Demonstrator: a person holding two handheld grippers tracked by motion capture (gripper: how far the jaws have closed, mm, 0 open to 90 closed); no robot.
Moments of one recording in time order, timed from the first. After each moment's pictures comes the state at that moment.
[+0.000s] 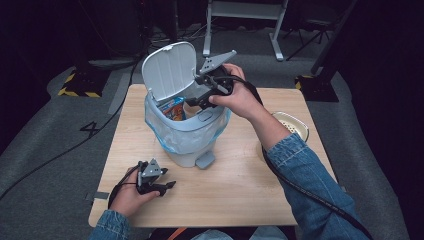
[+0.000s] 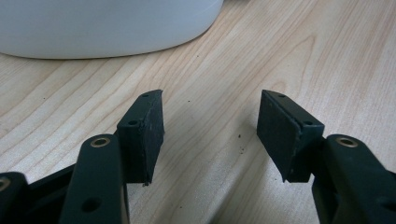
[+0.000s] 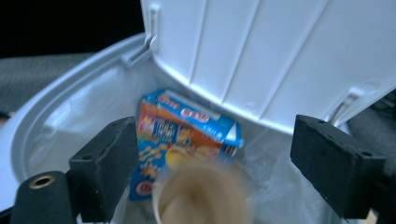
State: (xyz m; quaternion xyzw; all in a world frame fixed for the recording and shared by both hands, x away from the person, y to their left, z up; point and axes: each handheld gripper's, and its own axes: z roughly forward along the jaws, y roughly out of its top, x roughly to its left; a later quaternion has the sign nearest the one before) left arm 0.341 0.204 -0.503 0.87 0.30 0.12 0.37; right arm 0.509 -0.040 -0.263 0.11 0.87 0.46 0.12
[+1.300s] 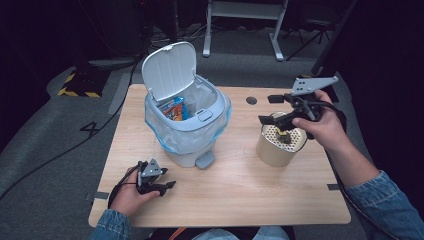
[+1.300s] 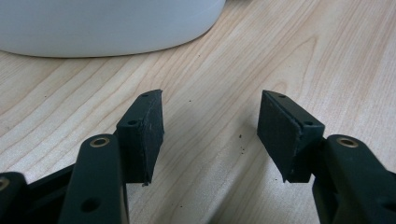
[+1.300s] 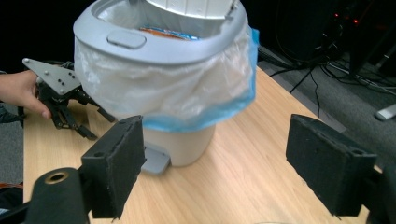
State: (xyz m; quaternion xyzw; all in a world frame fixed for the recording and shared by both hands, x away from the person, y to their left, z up) left arm 0.340 0.205 -0.503 0.87 0.30 0.12 0.37; right arm 0.433 -0.238 -0.261 0.19 0.85 0.48 0.14
